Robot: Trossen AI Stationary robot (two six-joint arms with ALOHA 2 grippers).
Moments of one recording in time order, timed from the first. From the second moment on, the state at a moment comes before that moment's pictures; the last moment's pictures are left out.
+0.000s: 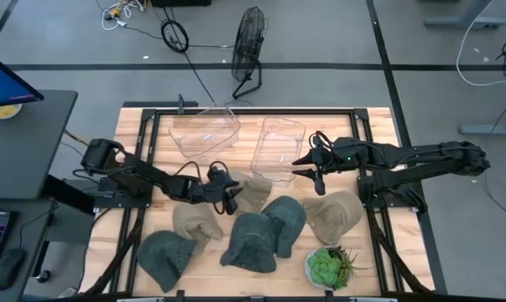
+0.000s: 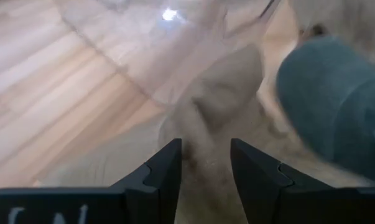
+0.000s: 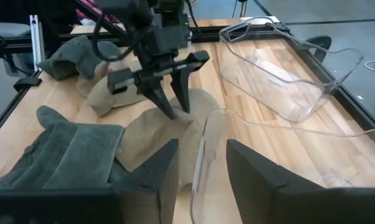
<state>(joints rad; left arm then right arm) -0.19 1.65 0.61 0.41 -0.52 -0.52 -0.05 0.93 0.66 -0.15 -0.02 0.02</state>
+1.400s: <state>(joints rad) -0.04 1.35 1.09 -0.56 -0.94 -0.59 -0.05 0.93 0.64 -0.18 -0.02 0.02</state>
